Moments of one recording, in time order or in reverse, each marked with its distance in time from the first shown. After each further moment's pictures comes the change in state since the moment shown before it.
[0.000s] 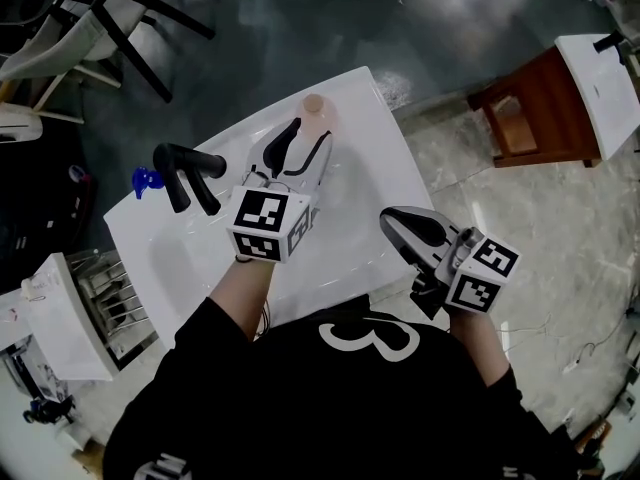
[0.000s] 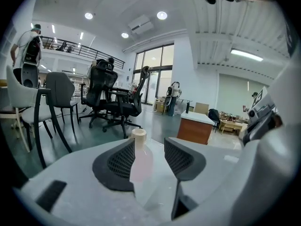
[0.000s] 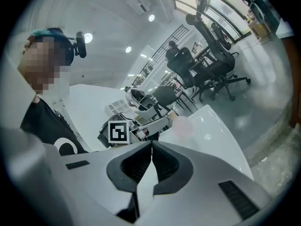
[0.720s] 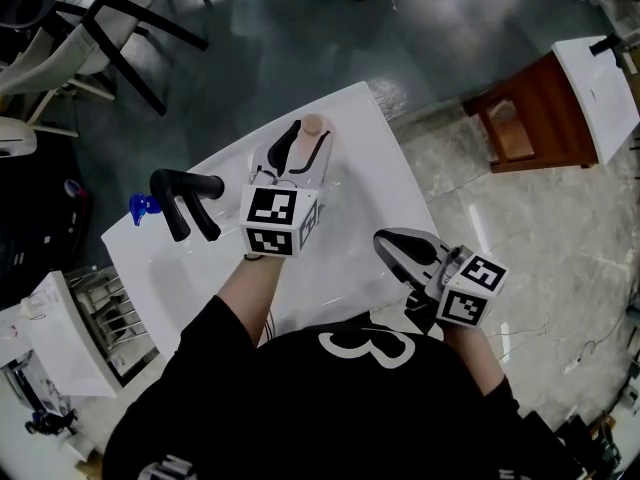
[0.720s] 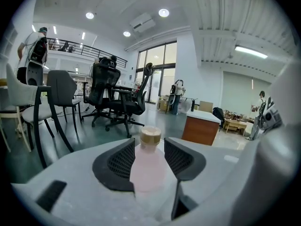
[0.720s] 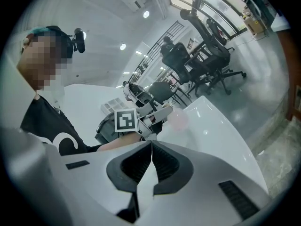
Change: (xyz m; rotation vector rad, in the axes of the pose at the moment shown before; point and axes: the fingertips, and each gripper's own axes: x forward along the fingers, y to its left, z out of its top) left arm 0.040 0.022 -0.009 -0.003 0.019 0.042; right arm 0.011 -0.017 -0.021 0.048 0.037 -0.033
